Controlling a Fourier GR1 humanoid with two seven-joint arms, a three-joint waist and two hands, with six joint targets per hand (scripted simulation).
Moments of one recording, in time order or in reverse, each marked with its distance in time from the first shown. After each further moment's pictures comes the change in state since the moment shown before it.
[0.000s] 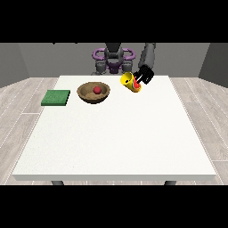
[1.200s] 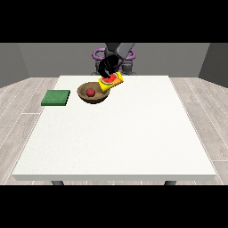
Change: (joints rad) left arm -0.465 -0.159 -0.647 0.511 -0.914 -0.221 0.703; right arm -0.149 -0.017 0.030 0.174 0.014 -0.004 0.044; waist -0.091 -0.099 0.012
